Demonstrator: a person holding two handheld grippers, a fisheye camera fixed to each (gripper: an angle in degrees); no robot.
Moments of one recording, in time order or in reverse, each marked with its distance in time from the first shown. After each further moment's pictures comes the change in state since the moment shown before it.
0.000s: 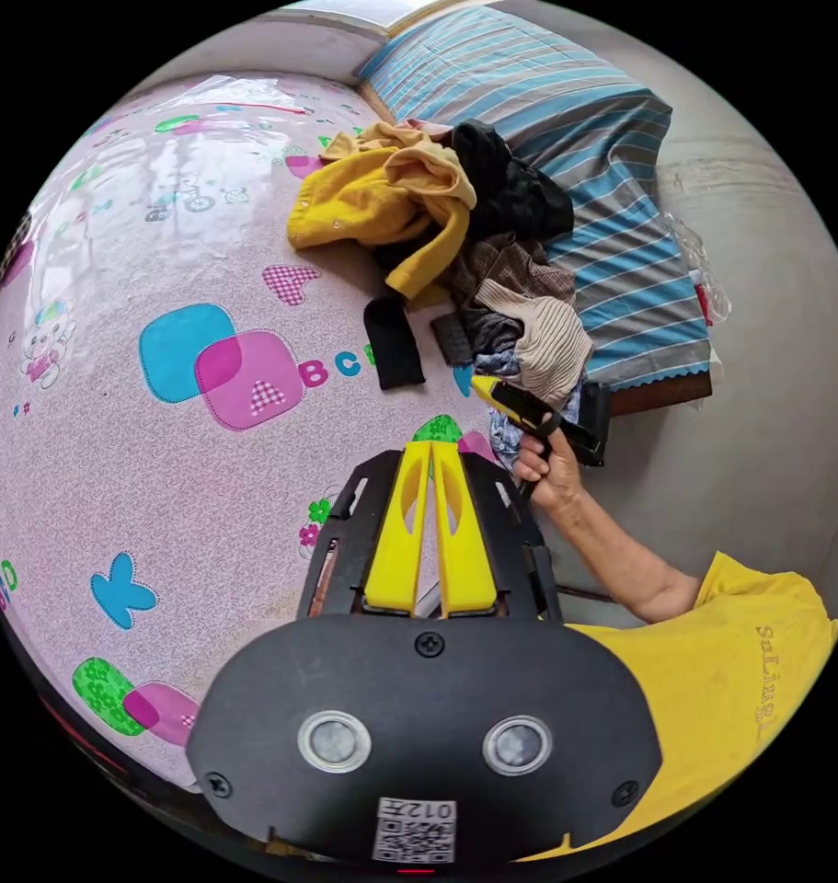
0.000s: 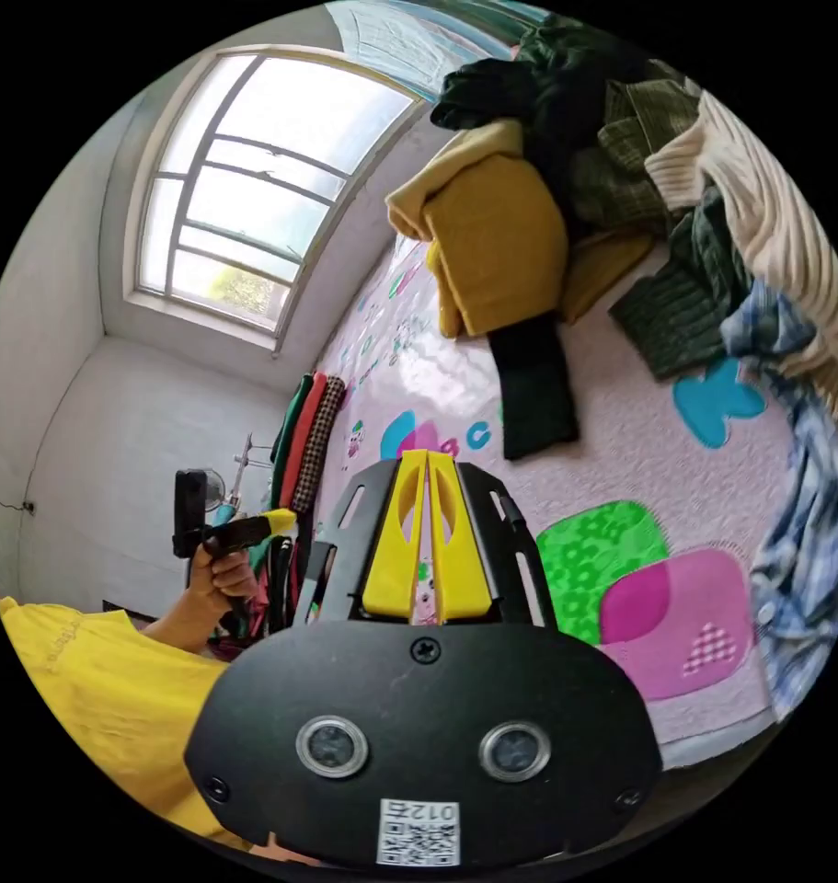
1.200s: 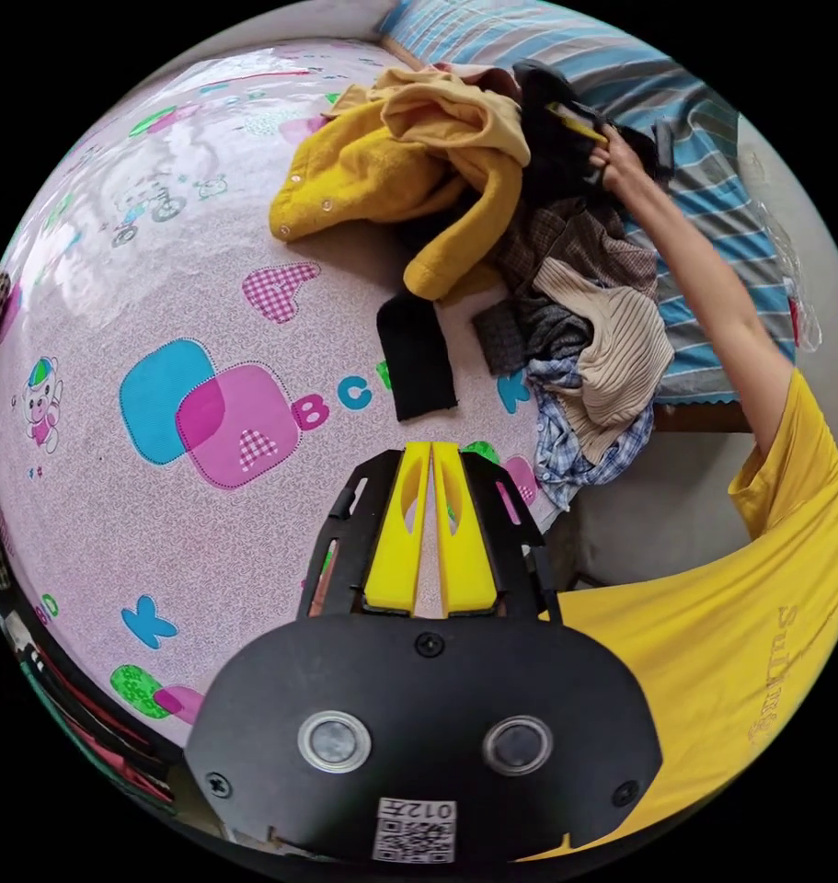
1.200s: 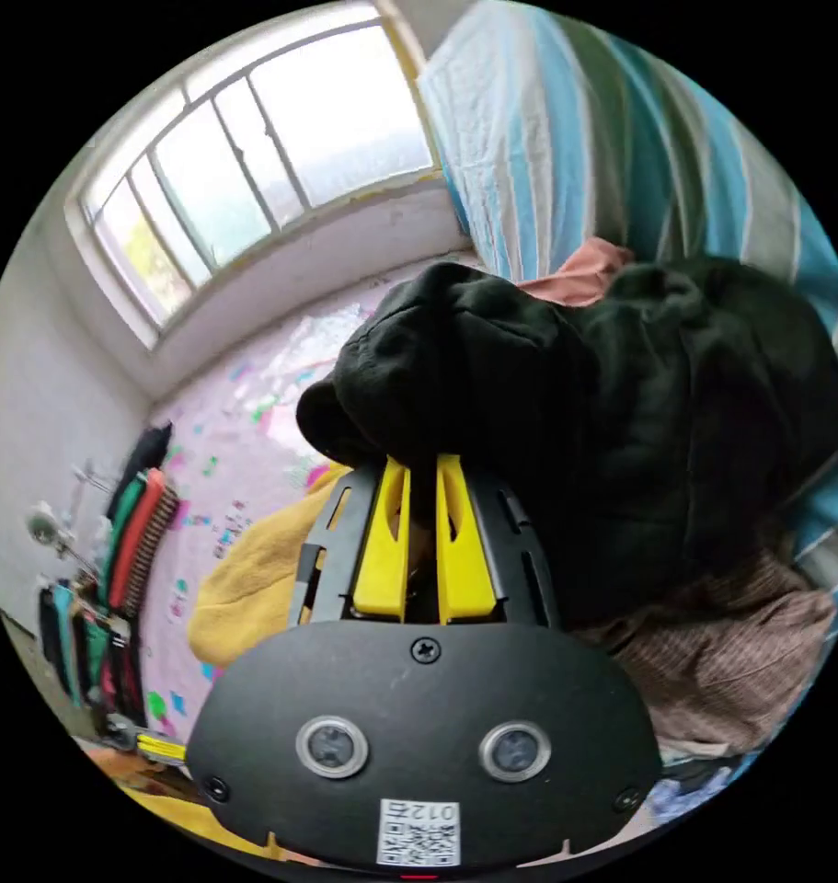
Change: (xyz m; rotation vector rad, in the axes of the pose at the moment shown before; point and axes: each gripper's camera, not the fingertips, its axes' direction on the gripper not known) left arm -0.001 -0.162 0.084 -0.120 -0.154 -0.080; right arm -0.095 -0.525 -0.164 0.166 0.326 -0.271
